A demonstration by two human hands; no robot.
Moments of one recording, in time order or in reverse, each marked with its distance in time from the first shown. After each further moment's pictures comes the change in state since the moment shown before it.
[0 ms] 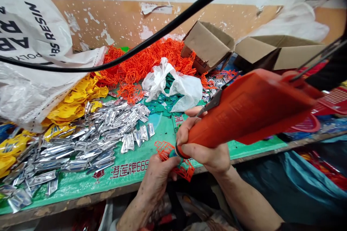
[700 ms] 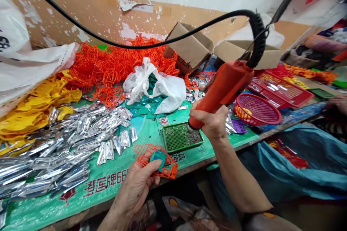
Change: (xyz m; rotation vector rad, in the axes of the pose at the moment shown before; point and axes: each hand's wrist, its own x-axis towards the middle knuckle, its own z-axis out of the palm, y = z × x) left_hand 0.000 0.011 -0.007 -0.121 -0.016 -0.097; right_hand 0.035 0.016 -0.081 -0.192 0.381 -0.152
